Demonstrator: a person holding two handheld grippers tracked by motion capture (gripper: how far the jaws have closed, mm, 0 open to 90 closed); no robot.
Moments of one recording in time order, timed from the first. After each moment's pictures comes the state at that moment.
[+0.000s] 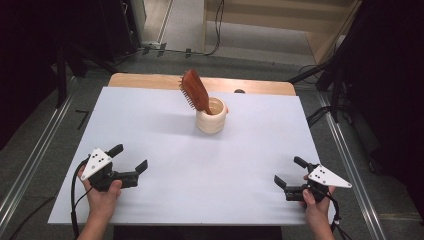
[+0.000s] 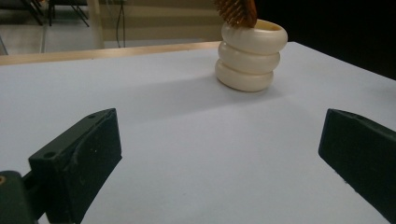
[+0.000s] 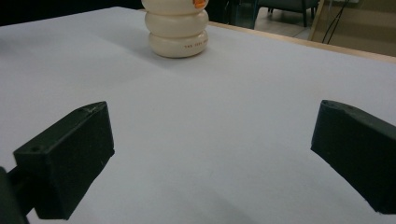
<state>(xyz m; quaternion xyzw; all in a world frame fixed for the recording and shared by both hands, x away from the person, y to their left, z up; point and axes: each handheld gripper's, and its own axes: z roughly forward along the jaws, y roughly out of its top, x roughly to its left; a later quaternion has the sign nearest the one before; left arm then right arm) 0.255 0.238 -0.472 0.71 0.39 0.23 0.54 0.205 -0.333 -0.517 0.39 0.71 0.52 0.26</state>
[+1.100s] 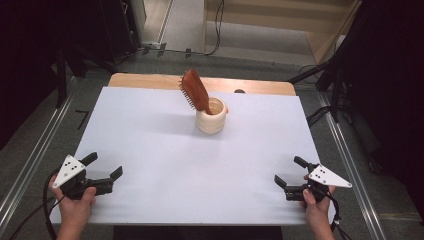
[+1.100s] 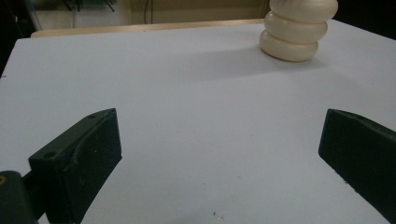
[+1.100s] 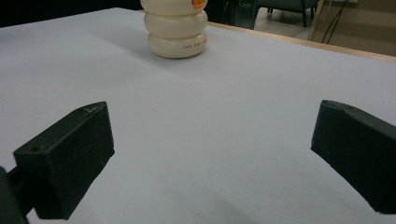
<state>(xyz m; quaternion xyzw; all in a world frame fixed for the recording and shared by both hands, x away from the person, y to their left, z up) 0.245 0.302 -0.484 0.71 0.43 0.25 0.50 0.206 -0.333 -0.518 0.40 0.71 0.52 0.26</state>
